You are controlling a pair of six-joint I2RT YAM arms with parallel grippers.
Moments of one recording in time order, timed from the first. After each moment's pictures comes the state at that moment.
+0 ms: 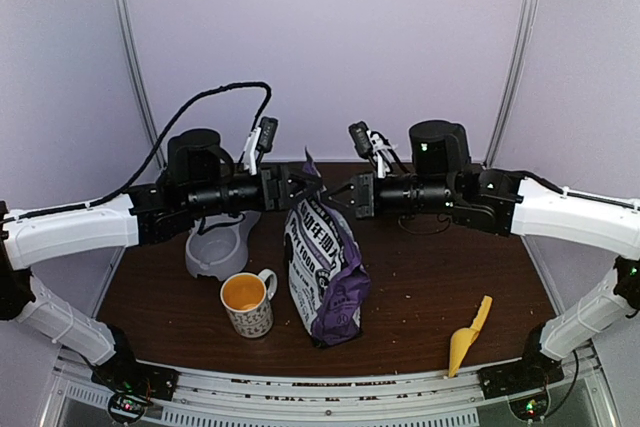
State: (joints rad) left arm -0.88 1.34 1.03 0.16 0.26 -0.59; right arm 0.96 1.40 1.20 -0.09 -0.27 0.61
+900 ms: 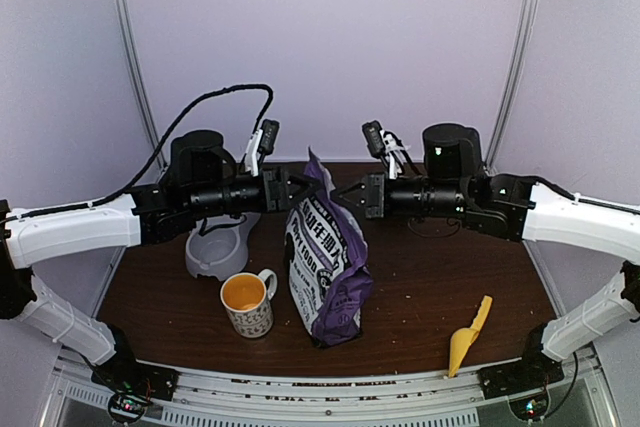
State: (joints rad) left arm -0.88 1.35 1.03 0.16 0.26 -0.61; right arm 0.96 1.34 1.14 -0.07 -0.22 0.61
